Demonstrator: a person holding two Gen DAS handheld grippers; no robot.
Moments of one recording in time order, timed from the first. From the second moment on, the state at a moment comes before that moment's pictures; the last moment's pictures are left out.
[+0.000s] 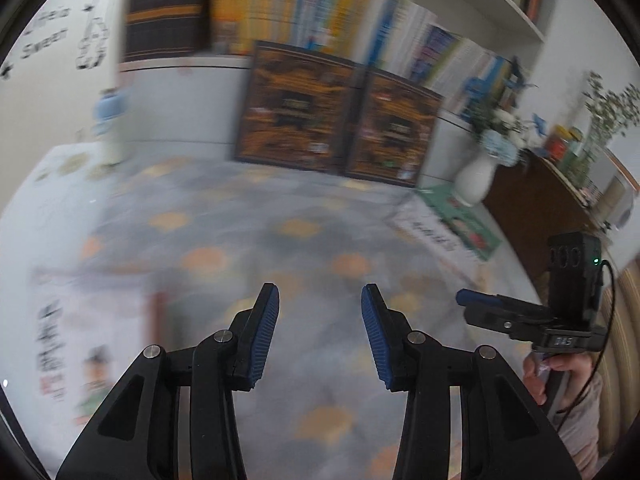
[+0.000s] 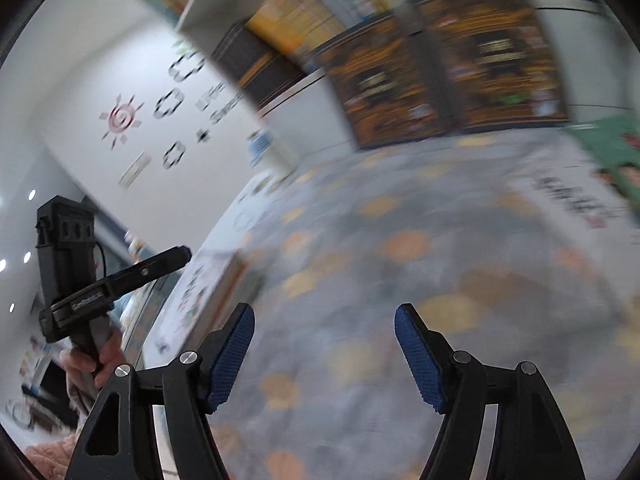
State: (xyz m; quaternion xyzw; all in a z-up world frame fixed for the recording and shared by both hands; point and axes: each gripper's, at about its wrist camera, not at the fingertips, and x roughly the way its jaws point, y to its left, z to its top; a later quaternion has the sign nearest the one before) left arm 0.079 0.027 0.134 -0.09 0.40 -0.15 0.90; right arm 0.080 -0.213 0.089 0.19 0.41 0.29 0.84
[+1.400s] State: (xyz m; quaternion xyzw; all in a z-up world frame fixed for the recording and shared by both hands) left arm 0.228 -0.282 0.016 -0.04 0.46 -0.25 0.85; right arm 0.233 -0.469 0.033 0.11 0.49 0.10 0.86
